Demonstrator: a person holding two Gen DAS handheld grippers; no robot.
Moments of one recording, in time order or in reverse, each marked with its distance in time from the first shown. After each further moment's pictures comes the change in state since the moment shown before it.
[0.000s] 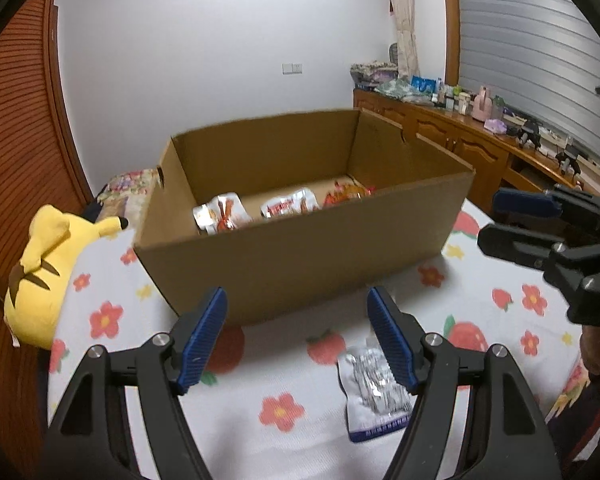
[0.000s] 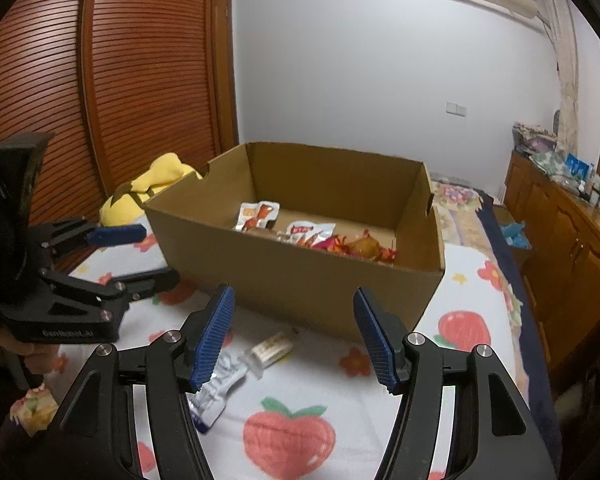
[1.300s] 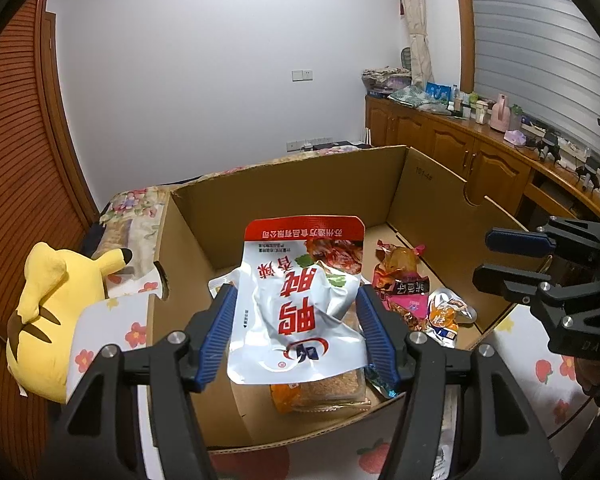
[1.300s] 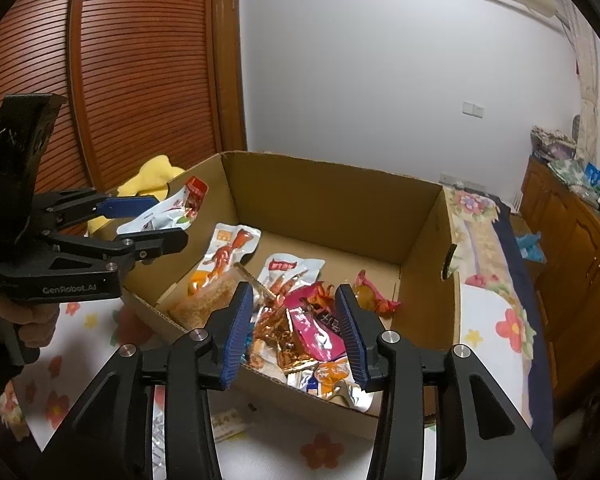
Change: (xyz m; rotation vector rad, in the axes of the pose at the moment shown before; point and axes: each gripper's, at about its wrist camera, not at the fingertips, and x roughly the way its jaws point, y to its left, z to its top) left arm 0.063 0.037 0.088 0.009 -0.025 0.033; right arm 0.073 -0.042 0.048 -0.029 0.014 0.051
